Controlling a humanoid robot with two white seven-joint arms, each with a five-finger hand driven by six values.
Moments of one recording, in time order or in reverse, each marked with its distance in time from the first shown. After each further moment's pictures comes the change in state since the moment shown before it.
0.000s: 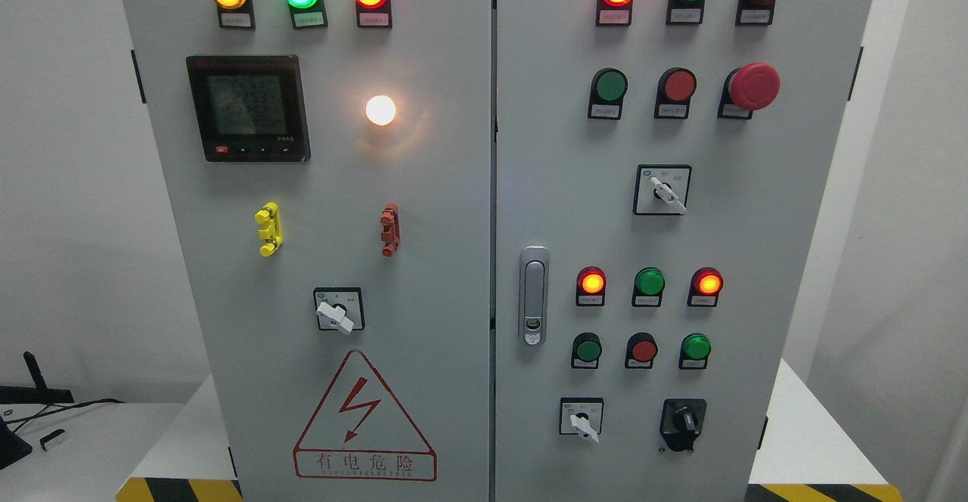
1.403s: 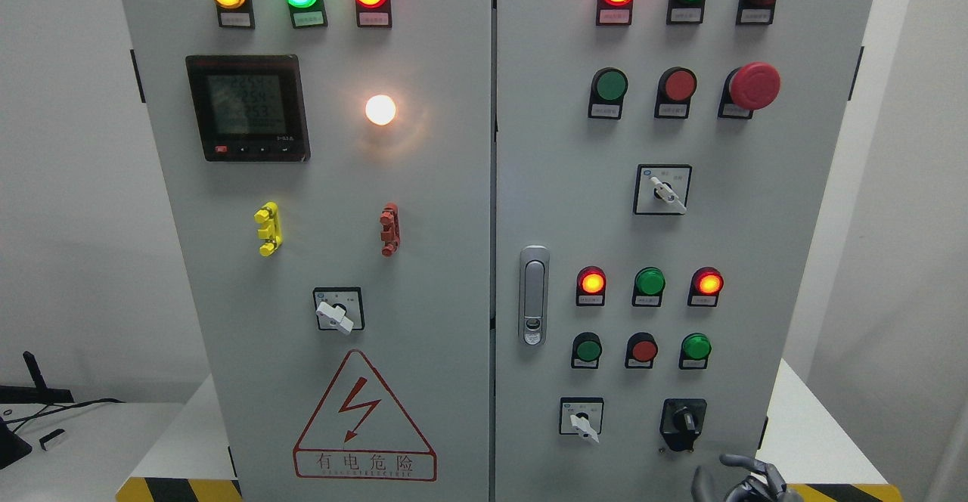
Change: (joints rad) left arm 0.000 0.000 0.000 0.000 0.000 0.000 0.000; right arm -0.247 0.085 0.105 0.118 0.119 0.098 -0.046
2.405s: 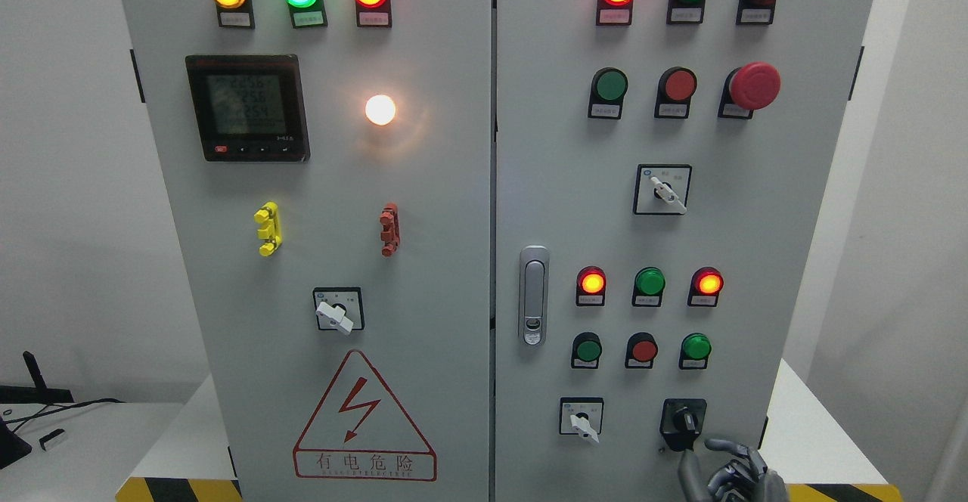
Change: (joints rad) left arm 0.000 0.000 0.000 0.000 0.000 0.000 0.000; right arm -0.073 0.011 0.000 0.086 0.003 0.000 -0.001
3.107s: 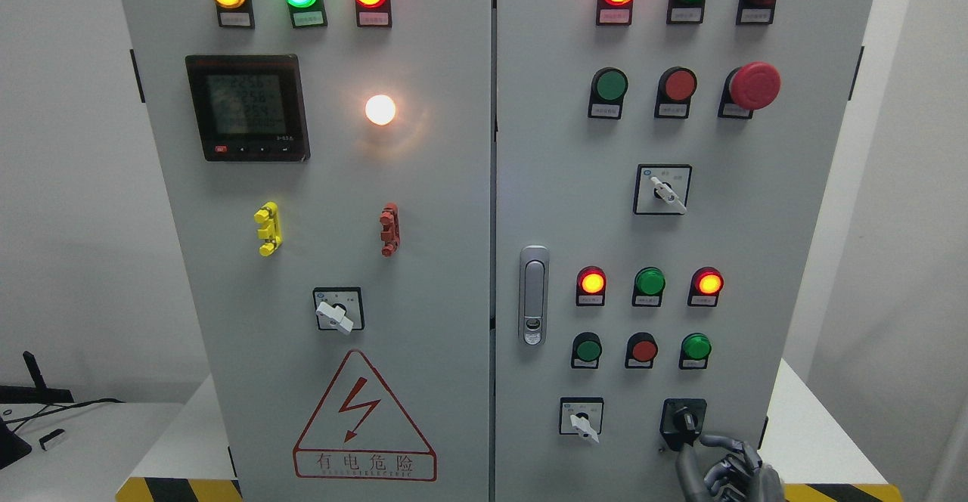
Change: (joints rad) left arm 0.000 0.000 0.000 0.000 0.000 0.000 0.000; right arm -0.015 0.002 0.005 0.017 0.000 0.002 0.000
